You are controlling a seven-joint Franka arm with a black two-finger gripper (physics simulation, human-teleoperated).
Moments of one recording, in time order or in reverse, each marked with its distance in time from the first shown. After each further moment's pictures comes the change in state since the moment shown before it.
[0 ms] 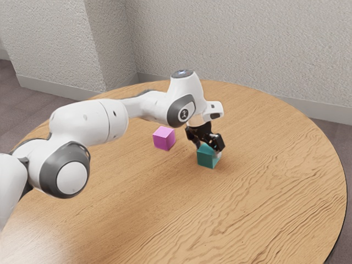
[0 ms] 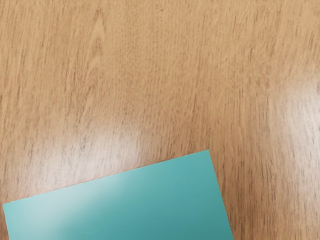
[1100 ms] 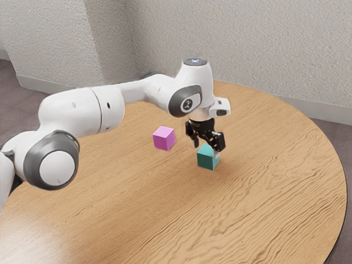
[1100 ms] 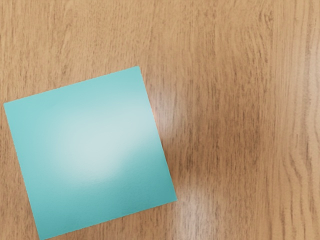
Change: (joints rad) arm 0.017 -0.115 -0.120 -0.076 0.185 -0.178 -0.116
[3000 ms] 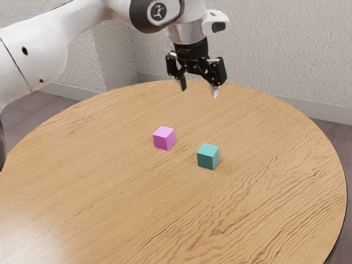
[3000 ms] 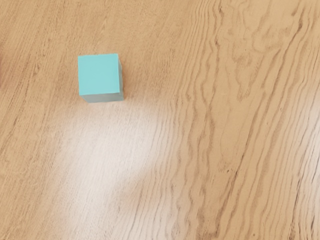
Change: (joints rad) arm -0.054 -0.524 -0.068 -0.063 -0.069 -0.357 -0.313
